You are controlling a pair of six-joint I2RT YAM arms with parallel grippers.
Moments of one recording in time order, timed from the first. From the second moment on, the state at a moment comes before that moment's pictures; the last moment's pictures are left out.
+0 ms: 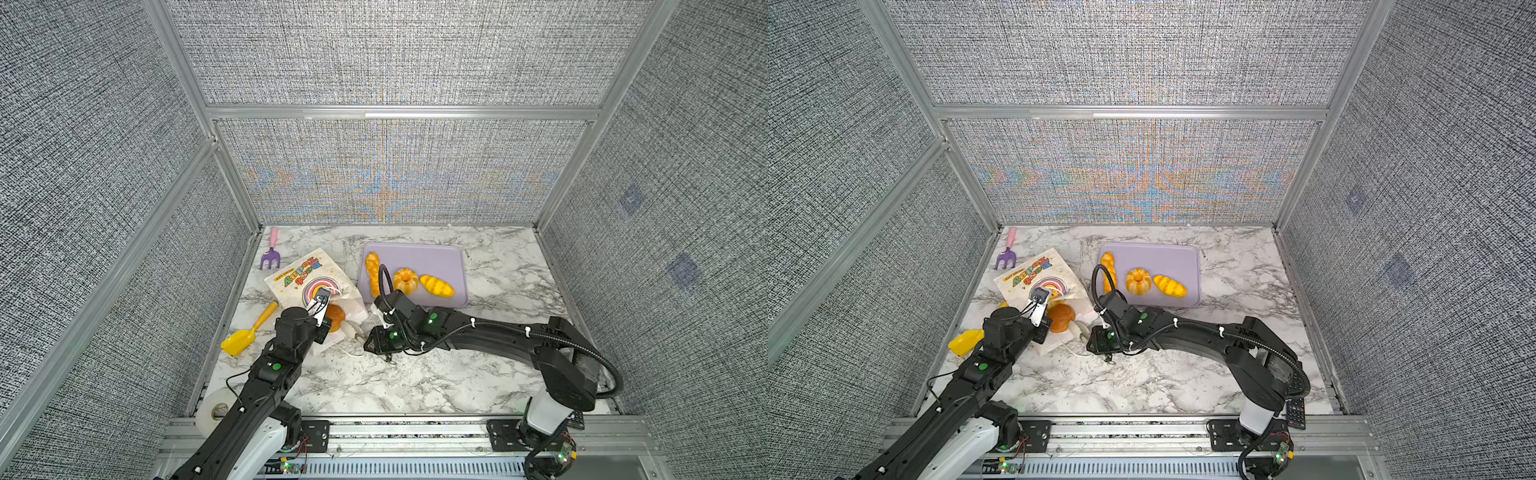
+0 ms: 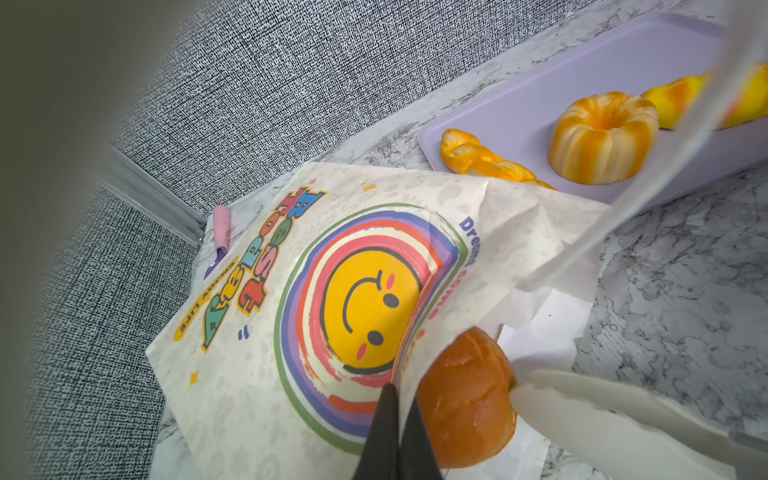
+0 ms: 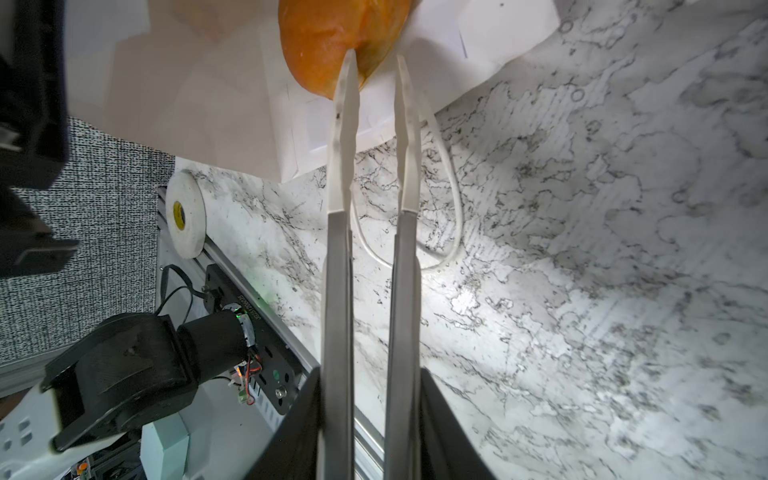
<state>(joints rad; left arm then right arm) -0.36 0.73 0.39 -0.11 -0.13 0.29 1.02 1.71 1.17 -0.33 -0.28 0.81</state>
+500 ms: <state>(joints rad) -0.36 0.73 0.39 -0.11 -0.12 0.29 0.97 1.66 1.02 -0.09 -0.38 0.93</state>
